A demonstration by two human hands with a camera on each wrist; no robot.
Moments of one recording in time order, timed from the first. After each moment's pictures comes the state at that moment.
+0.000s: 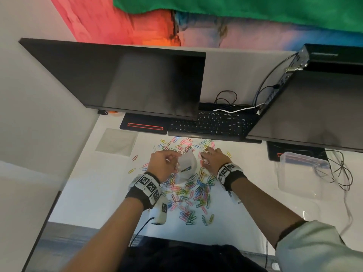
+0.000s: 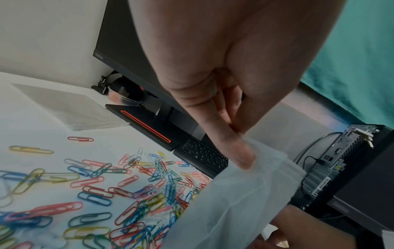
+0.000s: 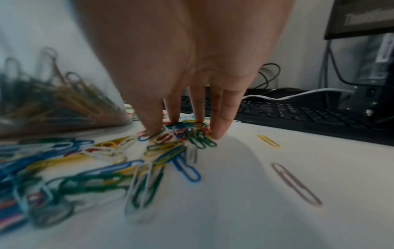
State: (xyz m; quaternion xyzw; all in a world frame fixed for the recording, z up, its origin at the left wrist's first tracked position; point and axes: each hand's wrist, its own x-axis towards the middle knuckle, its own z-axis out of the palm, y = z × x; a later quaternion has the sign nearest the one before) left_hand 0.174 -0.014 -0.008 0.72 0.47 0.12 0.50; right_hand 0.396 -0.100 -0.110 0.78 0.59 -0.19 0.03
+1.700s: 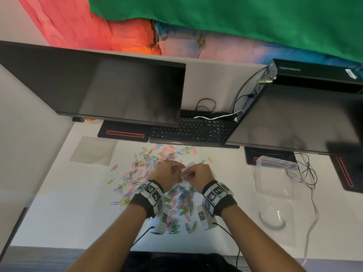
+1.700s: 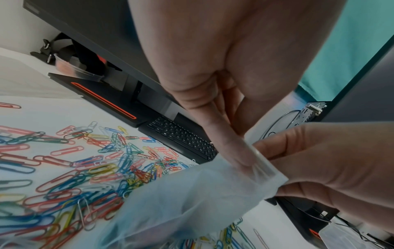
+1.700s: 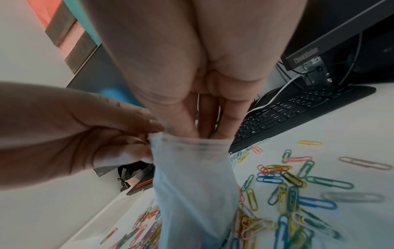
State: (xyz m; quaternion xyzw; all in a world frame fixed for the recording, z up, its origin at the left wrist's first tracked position) left_hand 0.223 -0.042 -0.014 0.76 0.41 0.05 0.50; right_hand 0.345 -0.136 -0.023 0.81 0.43 -0.28 -0.27
